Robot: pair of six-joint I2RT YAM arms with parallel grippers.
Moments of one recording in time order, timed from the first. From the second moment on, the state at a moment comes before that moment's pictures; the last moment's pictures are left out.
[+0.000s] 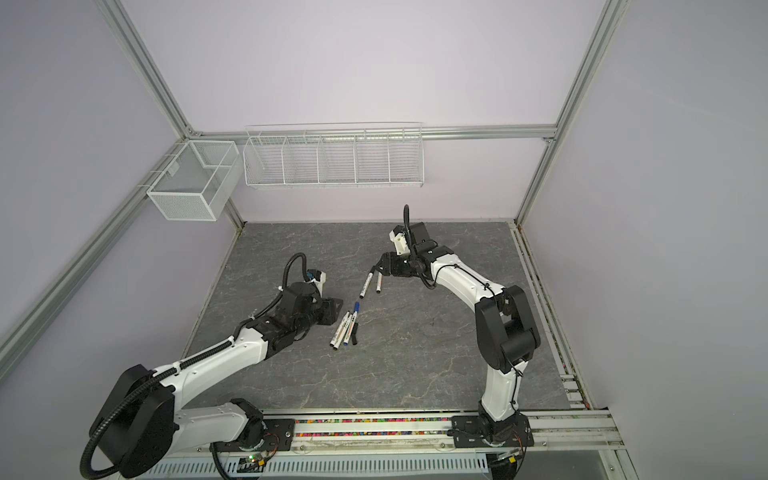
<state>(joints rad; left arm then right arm) -0.62 1.22 0.61 -0.06 -0.06 -0.42 0.48 1.85 1.43 -0.42 -0.41 0.41</state>
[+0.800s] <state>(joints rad) -0.64 1.34 0.59 -0.08 -0.05 -0.44 0.51 1.85 1.42 -0.46 -0.41 0.39</state>
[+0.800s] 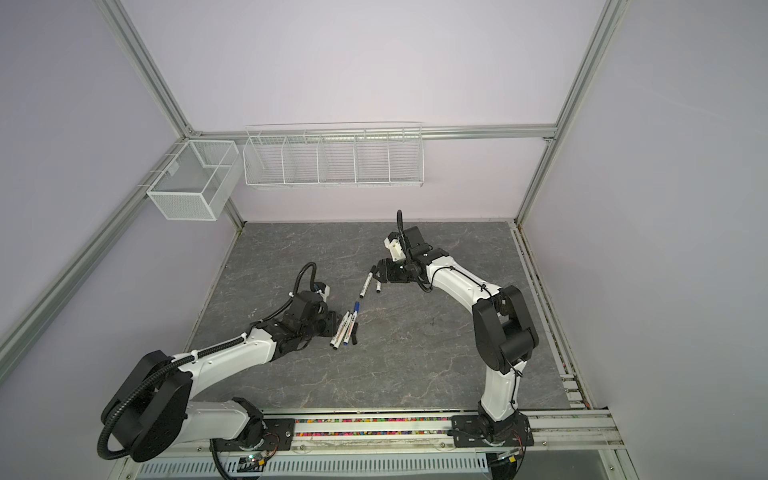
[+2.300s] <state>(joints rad) -0.64 1.50 0.85 -0.33 0.01 -0.41 0.51 1.82 1.37 -0.45 -0.42 0.39</state>
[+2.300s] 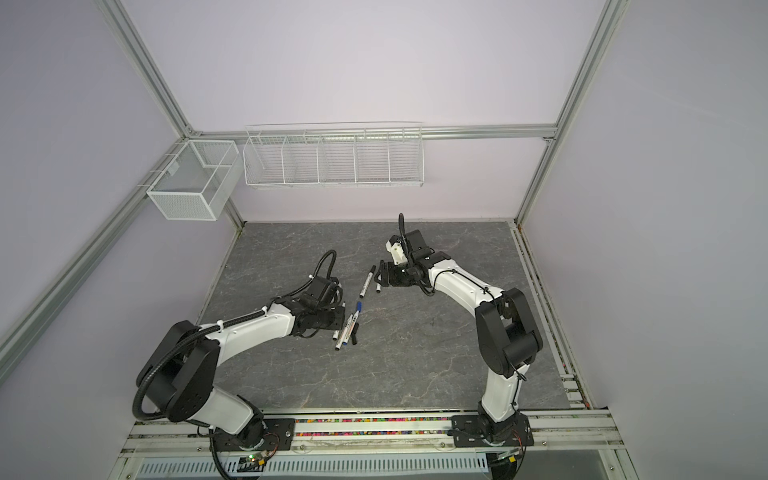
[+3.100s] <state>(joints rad) -0.64 1.33 0.81 0.00 0.15 -0.40 0.59 1.87 1.53 -0.41 -0.66 0.38</state>
